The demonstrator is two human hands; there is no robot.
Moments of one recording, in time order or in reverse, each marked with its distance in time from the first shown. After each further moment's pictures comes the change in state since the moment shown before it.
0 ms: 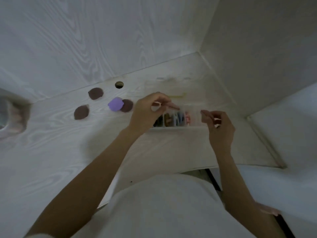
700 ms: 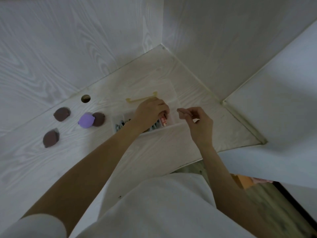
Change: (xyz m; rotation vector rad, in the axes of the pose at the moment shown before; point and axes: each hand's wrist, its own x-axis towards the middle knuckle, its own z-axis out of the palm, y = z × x) left_hand 0.056 -0.020 0.093 0.524 -0.466 0.425; right_hand 0.008 0.019 -0.012 0.115 0.030 0.121
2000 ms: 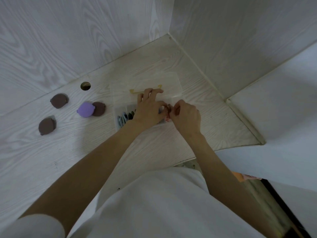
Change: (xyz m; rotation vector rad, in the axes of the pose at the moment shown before) left_hand -0.018 -0.006 0.016 0.062 -0.048 -0.330; right_hand 0.012 -0.016 0.044 -0.643 -0.154 -0.151
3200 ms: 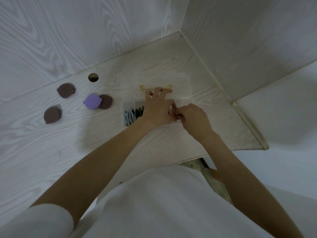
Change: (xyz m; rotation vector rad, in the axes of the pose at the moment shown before) left_hand -0.006 0.011 -0.007 0.004 -0.057 -0.062; right_hand 0.005 0.013 -0.003 -0.305 -0.293 -0.414
